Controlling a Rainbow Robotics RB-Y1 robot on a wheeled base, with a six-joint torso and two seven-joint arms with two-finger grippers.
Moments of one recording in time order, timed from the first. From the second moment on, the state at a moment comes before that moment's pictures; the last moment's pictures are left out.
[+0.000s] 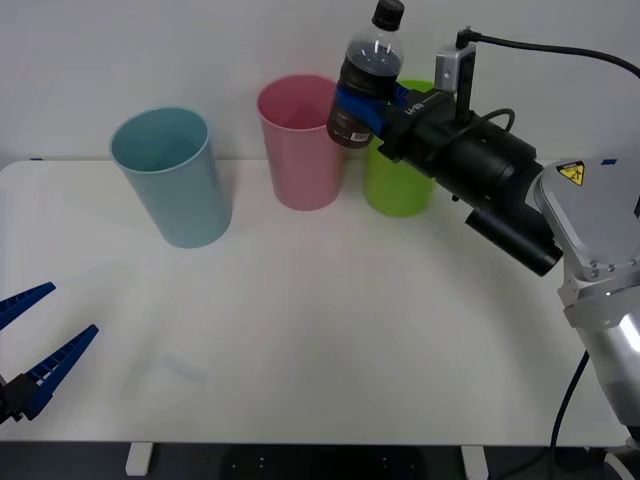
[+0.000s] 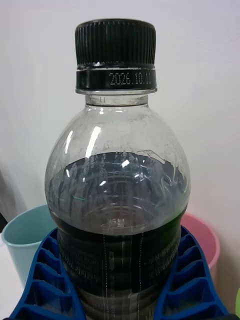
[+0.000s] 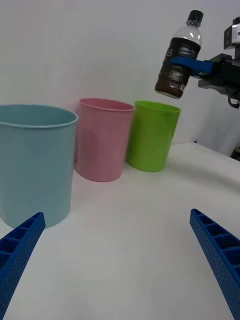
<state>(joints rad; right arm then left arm) -0.58 -0.35 0.11 -1.45 1.32 -0.57 -0.35 0.35 0.40 0.52 -1.66 -0.96 -1.22 0.00</state>
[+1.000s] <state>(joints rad) -1.05 -0.14 0.12 -0.80 1.38 -0.32 -0.25 0.35 0.40 0.52 -1.66 -0.96 -1.22 0.00</state>
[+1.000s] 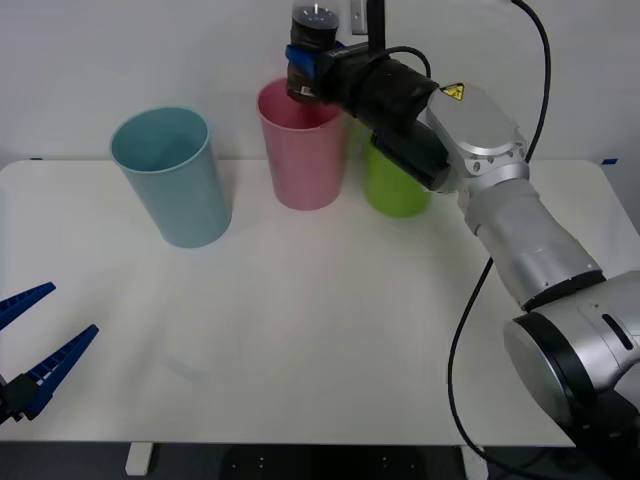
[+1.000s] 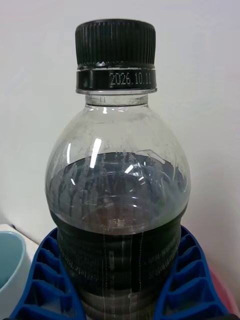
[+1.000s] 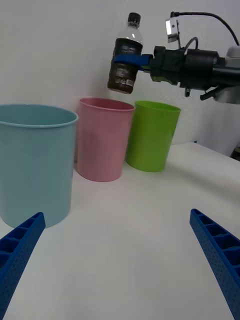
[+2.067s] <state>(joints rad) -1.11 -0.09 0.10 -0.70 1.38 -0.21 -0.14 0.35 0.40 0.52 -1.66 -0.96 -1.22 0.00</state>
